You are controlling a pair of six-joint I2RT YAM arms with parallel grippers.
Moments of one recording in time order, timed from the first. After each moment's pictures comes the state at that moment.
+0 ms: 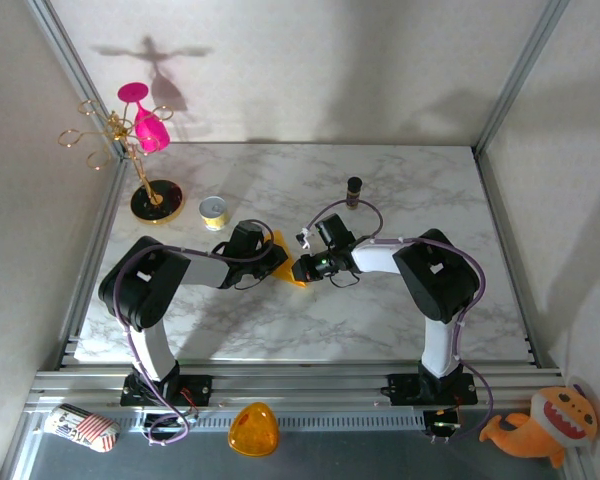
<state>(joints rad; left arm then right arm) -0.50 1.82 0.75 0.31 0.28 -1.12 0.66 1.92 1.00 -0.07 -0.60 0.35</state>
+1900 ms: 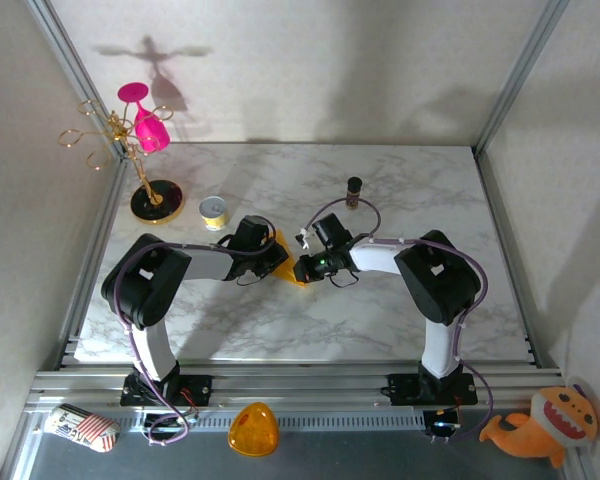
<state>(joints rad) -0.51 1.84 0.85 0.14 0.25 -1.13 0.67 1.90 1.03 -0.16 -0.51 0.33</state>
